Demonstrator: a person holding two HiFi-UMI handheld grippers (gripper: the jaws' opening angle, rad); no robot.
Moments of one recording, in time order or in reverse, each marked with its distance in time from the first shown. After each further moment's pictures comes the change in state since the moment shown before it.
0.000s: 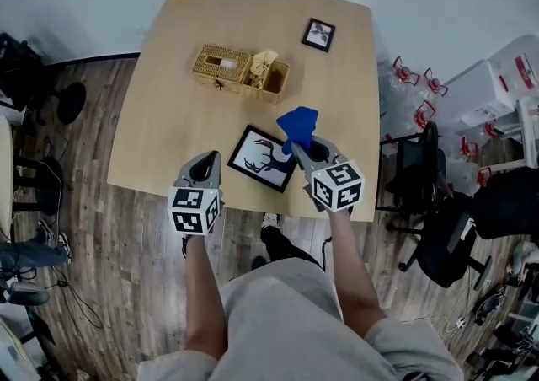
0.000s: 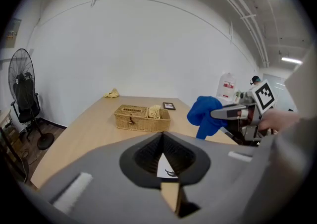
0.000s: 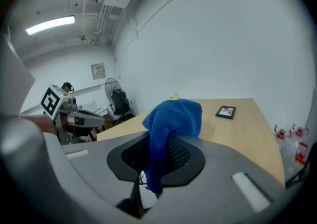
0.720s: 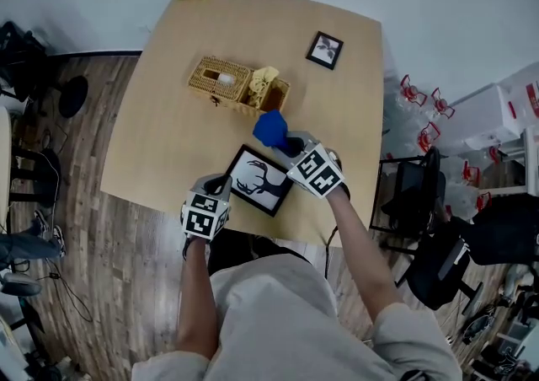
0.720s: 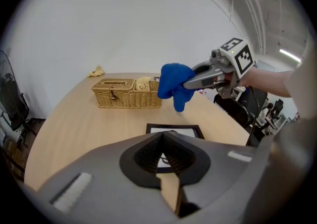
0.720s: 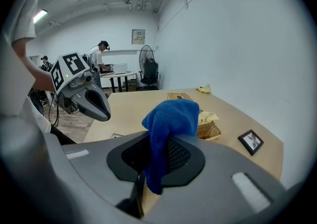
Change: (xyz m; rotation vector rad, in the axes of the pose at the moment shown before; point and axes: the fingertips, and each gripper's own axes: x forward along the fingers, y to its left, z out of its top) left arm 0.080 -0.021 -0.071 0.071 0.276 -0.101; right arm 0.098 -0.019 -0.018 -0.480 0.282 0.284
